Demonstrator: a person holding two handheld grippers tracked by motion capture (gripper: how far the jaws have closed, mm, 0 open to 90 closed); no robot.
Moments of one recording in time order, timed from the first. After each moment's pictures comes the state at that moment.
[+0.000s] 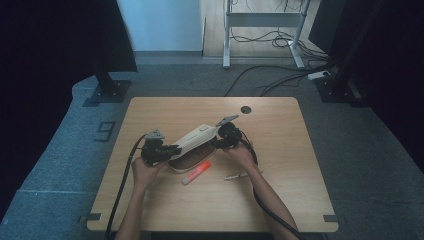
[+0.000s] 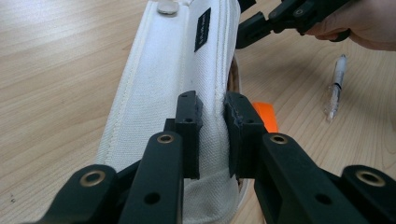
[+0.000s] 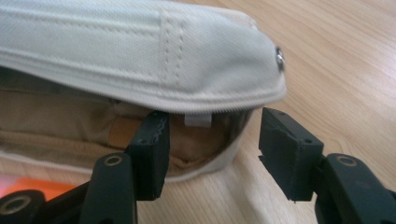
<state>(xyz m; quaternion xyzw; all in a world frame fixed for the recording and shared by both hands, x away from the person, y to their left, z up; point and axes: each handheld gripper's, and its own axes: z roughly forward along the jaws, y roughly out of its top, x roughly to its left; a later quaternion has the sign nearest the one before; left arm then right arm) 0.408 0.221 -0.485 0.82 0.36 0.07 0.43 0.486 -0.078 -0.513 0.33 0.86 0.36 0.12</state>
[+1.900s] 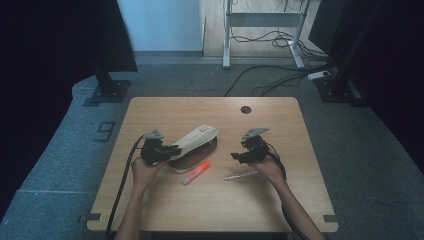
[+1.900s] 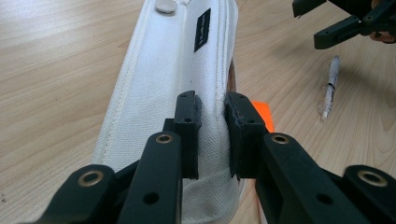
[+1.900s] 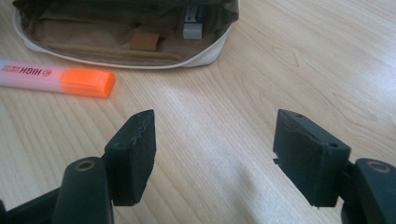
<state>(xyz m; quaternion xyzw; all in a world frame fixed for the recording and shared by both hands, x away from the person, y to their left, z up) 0.409 0.223 -0.487 0.82 0.37 0.05 0.44 0.425 -0.159 -0.504 0.33 0.86 0.38 0.12</state>
